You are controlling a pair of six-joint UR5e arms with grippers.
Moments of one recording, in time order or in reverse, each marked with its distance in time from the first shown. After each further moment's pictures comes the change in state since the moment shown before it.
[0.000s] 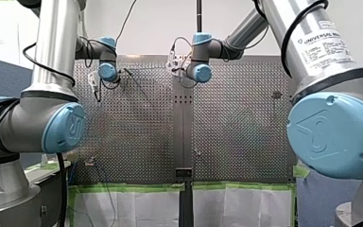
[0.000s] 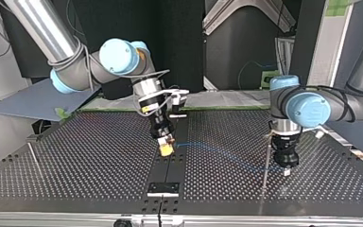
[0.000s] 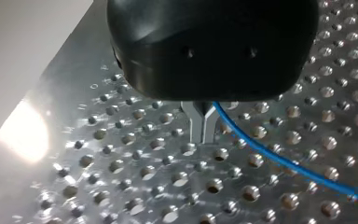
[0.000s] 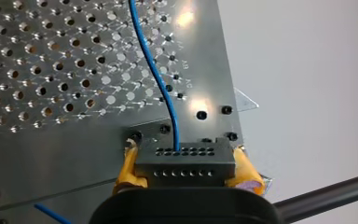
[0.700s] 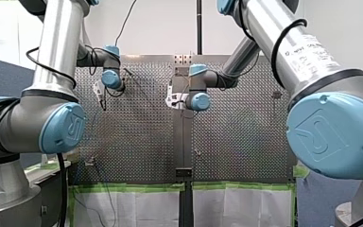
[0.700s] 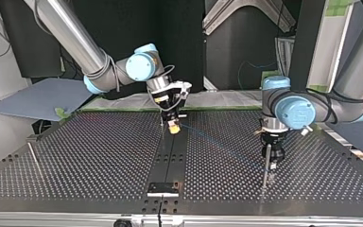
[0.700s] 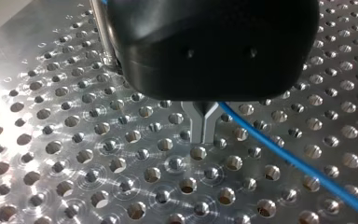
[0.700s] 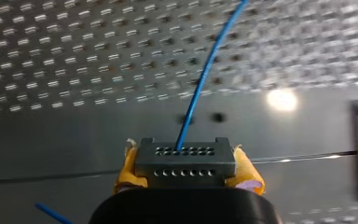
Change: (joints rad) left arm -0.026 -0.063 0.000 -0.003 0.024 -0.057; right arm 0.001 0.193 0.030 0.035 0.025 -0.051
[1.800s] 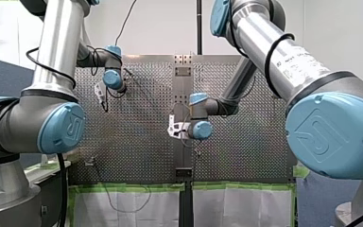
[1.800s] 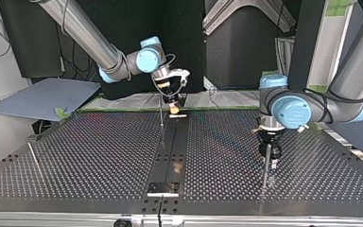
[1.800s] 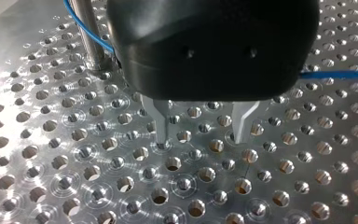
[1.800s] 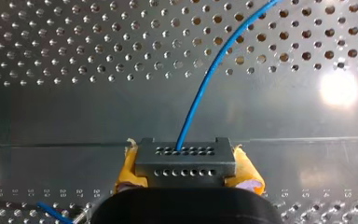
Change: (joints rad) left arm -0.017 -0.003 0.000 -0.032 -0.018 -0.025; right arm -0.002 0.134 0.105 -0.102 0.027 0.013
